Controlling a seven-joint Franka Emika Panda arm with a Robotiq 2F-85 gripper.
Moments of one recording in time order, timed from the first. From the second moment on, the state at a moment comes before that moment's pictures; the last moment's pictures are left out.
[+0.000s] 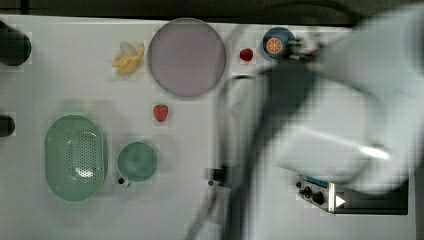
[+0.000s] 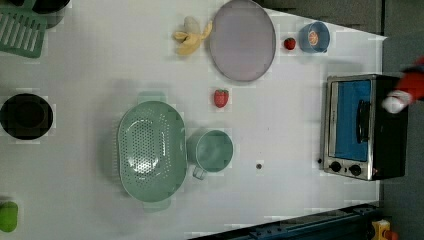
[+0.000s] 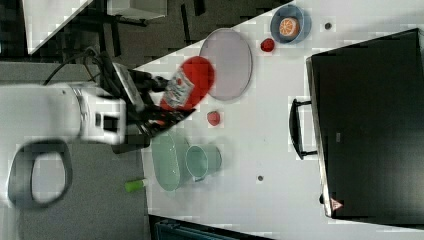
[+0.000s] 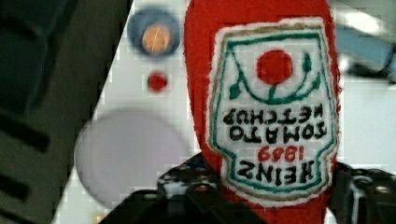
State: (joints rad) arm 0.08 0.11 -0.28 -1.69 0.11 0.26 0.03
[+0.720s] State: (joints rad) arm 0.15 0.35 -0.18 -2.26 0.00 0.83 0.03
